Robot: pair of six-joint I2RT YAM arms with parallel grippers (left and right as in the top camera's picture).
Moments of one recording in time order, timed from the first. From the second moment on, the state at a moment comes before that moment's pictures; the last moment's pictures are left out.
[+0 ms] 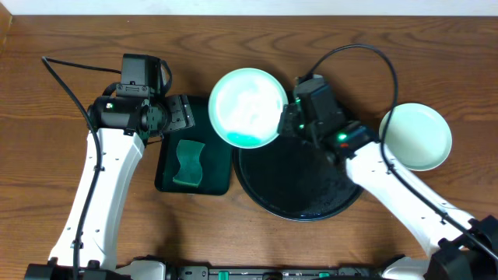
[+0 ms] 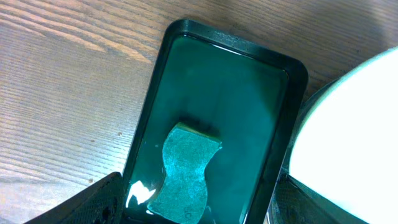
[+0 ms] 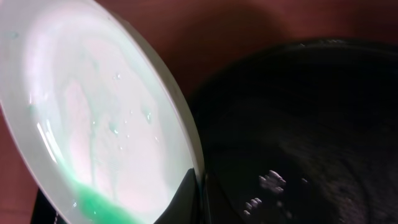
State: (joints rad) left arm -0.09 1.43 1.31 -1.00 0.01 -0.33; right arm 0.58 1.54 1.10 -0.35 0.03 0.65
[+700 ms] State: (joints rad) left arm -0.08 1.43 1.31 -1.00 0.01 -0.33; right arm 0.73 1.70 1.10 0.01 0.27 0.56
